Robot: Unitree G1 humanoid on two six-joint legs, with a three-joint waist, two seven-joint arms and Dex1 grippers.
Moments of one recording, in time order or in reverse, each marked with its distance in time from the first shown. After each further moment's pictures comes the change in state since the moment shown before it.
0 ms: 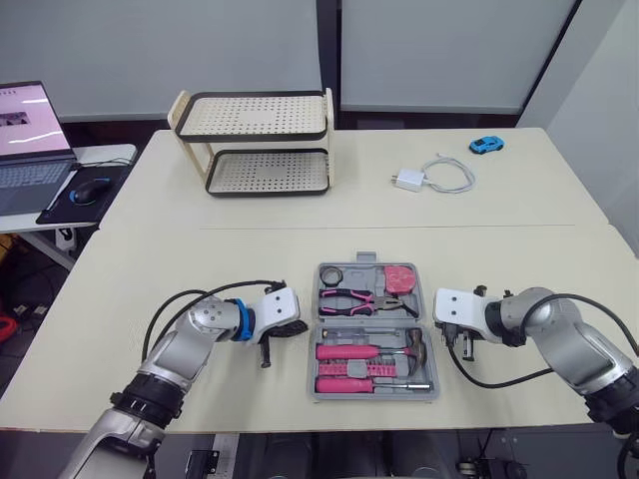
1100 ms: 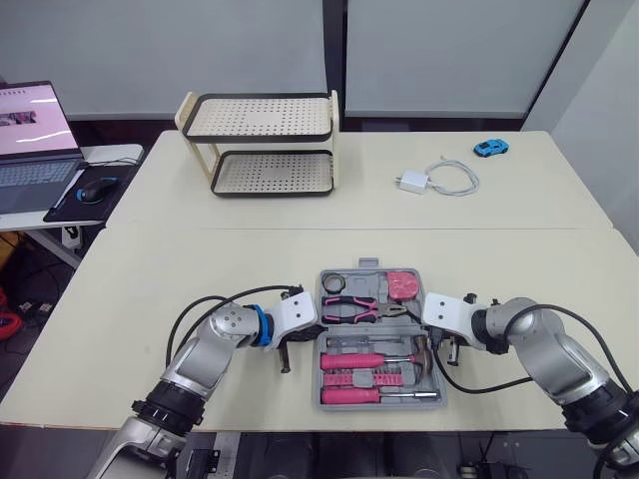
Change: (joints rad) left arm 0.061 -0.095 -0.007 -0.110 0.035 0.113 0.017; right arm 0.060 0.109 -0.027 -0.054 -0.079 0.086 -0.002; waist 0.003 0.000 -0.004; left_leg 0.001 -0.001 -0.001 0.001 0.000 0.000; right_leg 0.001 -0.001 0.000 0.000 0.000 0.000
